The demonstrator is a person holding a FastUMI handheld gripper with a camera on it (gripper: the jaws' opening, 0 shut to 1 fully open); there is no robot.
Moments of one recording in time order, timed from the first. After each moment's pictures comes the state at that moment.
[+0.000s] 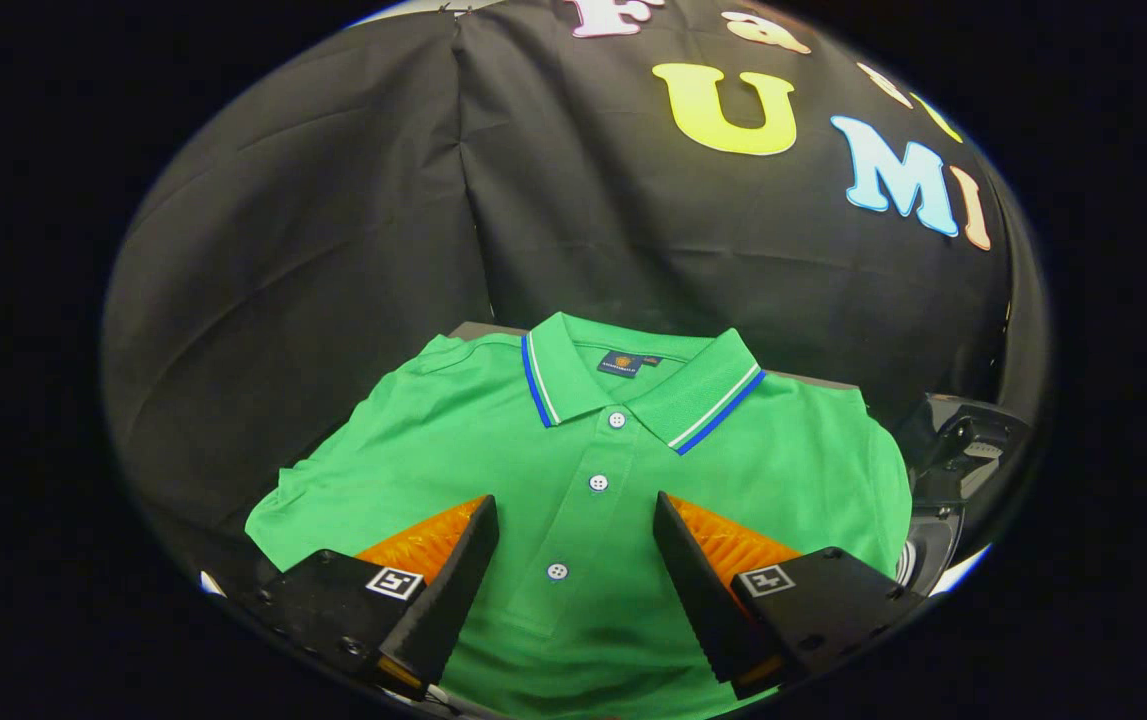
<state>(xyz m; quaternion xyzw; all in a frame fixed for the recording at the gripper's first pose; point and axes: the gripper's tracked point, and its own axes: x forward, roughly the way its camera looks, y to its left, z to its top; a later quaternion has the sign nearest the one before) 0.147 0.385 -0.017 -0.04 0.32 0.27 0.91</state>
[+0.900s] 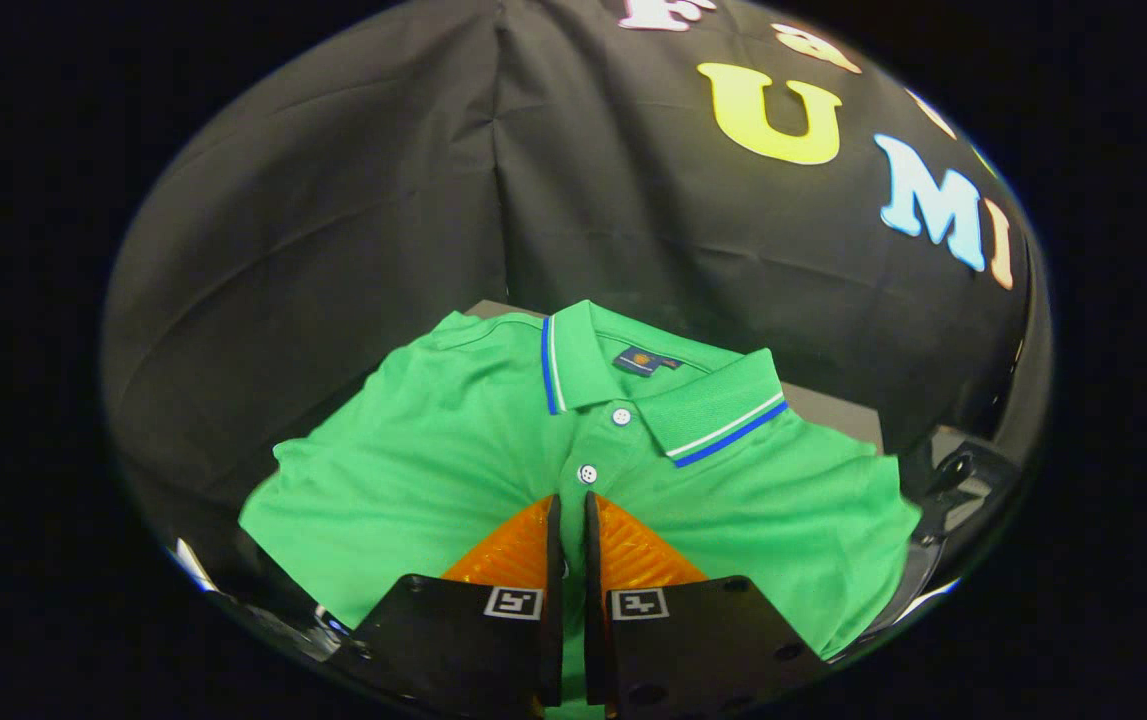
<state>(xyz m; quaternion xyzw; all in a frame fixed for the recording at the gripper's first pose) 0.149 0.395 -0.023 -0.05 0.33 0.28 0.90</state>
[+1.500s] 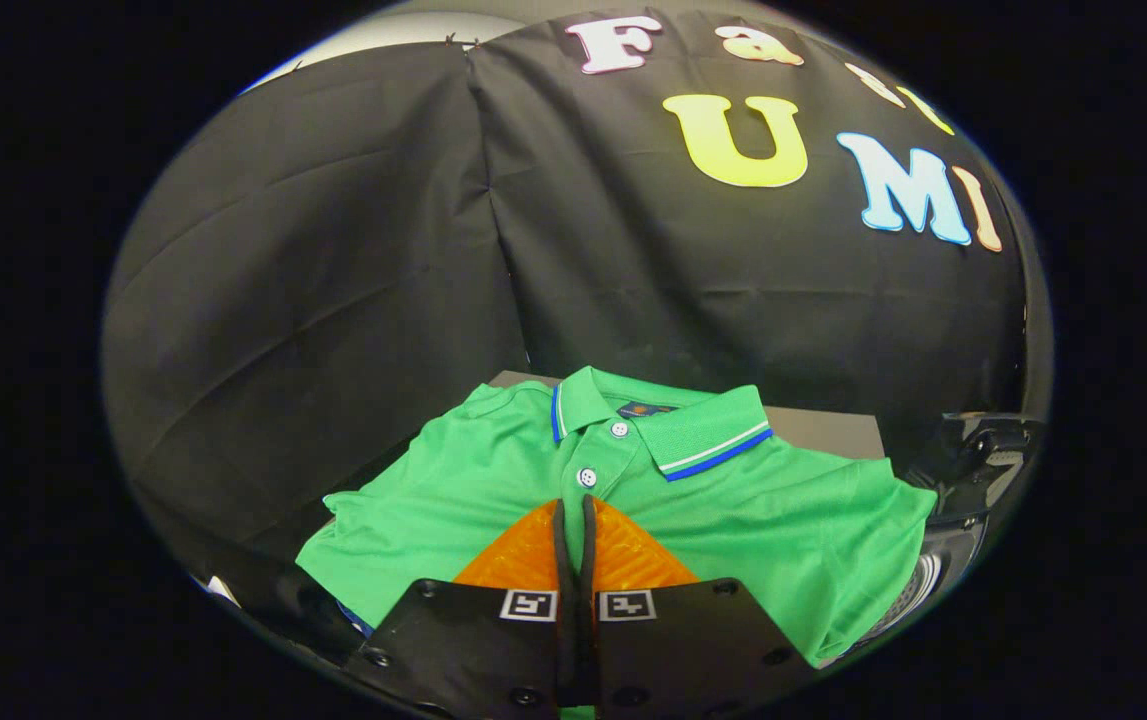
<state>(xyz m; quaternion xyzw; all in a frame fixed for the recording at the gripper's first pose) 0.145 0.394 0.023 0.02 0.24 0.32 0.92</state>
